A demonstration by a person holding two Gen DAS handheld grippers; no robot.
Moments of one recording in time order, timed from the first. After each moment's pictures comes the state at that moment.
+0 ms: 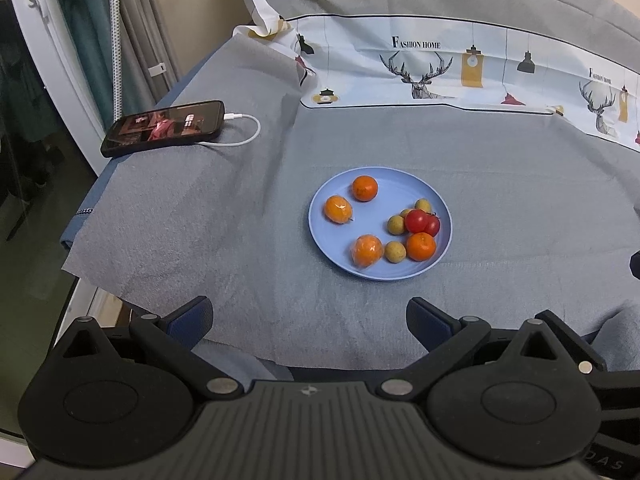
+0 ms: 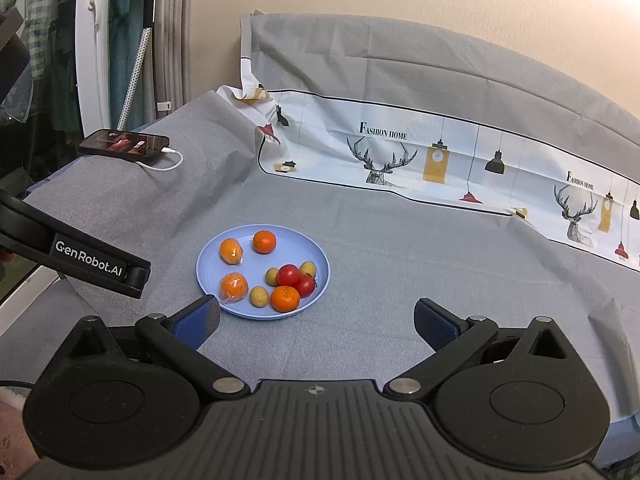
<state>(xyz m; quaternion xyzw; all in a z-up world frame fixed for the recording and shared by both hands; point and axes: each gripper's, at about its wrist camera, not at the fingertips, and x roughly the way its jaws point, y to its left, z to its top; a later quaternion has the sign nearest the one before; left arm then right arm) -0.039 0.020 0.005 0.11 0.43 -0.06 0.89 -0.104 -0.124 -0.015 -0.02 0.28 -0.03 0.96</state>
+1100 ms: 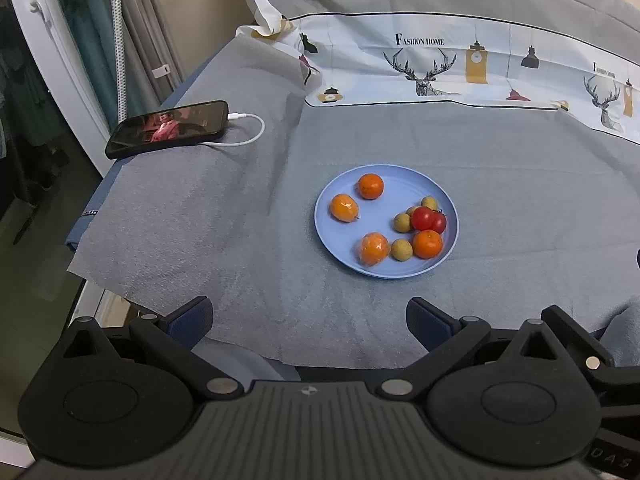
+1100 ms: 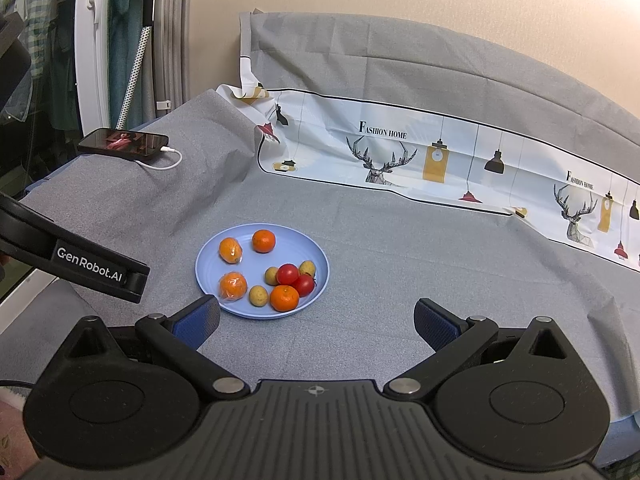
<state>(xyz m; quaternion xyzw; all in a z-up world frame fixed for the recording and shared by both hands) -0.039 0.020 0.004 0.12 0.43 -0.05 0.89 -0.104 -0.125 -0.015 -0.02 0.28 -0.03 0.96</state>
